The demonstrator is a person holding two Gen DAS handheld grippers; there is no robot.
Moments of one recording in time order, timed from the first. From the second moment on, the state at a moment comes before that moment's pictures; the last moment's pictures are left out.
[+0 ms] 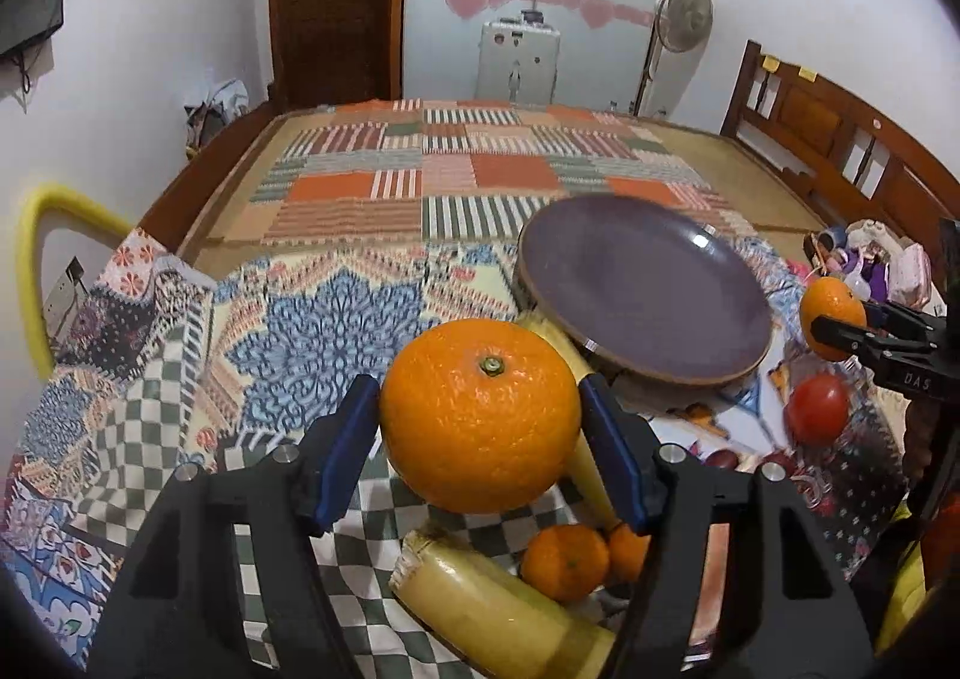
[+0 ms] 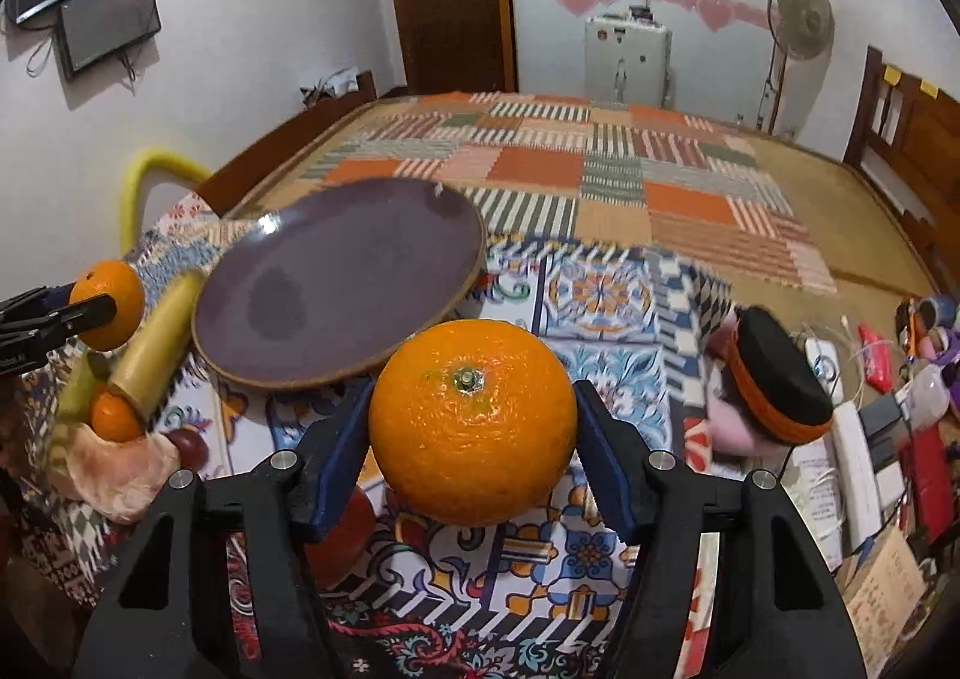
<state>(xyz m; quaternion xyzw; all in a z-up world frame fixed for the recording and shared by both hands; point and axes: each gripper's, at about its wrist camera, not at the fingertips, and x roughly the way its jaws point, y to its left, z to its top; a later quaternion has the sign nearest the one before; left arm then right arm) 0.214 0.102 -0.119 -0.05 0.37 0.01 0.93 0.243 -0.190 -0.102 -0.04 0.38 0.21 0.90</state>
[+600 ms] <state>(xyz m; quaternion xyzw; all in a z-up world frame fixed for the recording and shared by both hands) 0.233 0.059 -0.057 -0.02 0.32 -0.02 0.95 0.251 -0.174 -0.055 -0.03 0.31 0.23 0.92</state>
